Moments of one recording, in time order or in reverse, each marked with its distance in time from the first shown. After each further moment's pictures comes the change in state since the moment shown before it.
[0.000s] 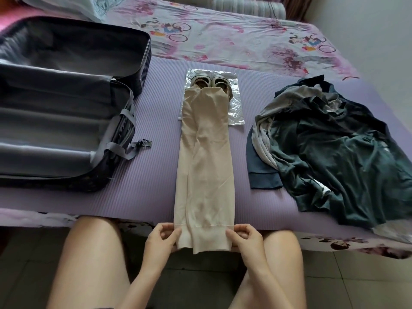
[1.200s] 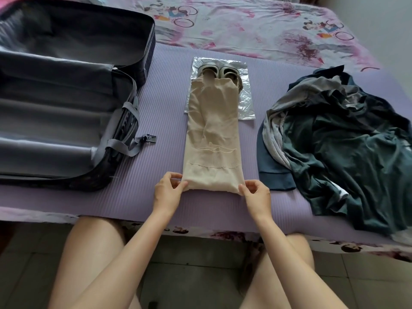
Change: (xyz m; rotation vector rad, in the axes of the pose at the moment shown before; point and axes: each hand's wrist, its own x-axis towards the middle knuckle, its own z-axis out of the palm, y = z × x) left_hand 0.093 0.072 0.008 0.362 0.109 0.254; right_hand 0.087 -0.067 0.023 -0.281 0.156 -0.254
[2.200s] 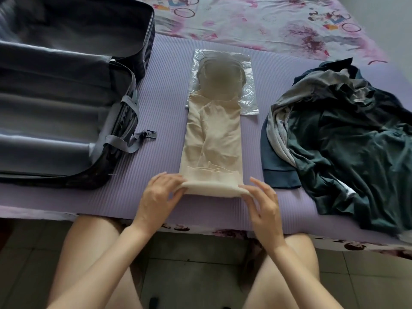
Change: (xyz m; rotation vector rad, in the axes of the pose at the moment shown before) left_hand -0.008 -0.030 -0.028 0.334 0.071 0.826; right_hand -0.032 0.023 -0.016 -0.307 0.023 -0.719
